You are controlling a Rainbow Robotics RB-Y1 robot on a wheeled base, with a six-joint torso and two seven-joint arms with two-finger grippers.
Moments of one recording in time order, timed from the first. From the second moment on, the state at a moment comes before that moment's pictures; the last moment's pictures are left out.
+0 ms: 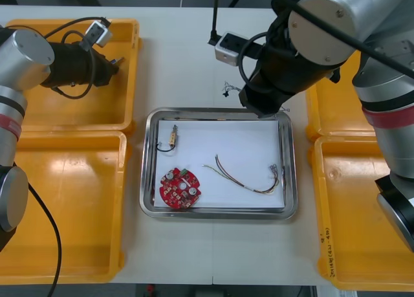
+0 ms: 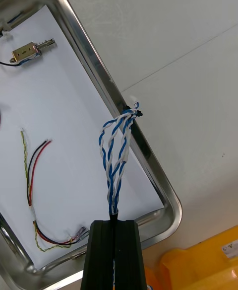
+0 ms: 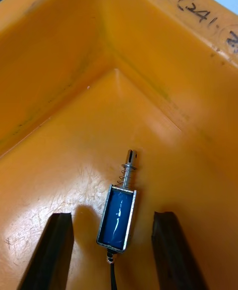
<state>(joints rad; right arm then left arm) -0.89 -0.41 0.31 -1.88 -0.67 1.92 1.79 -0.86 0.46 0.17 -0.82 0.88 0.83 -2.67</state>
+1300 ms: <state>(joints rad) -0.71 -0.40 0.59 -1.73 -0.41 1.63 2.13 -0.87 0.53 0.22 -0.88 0.93 1.04 -2.67</state>
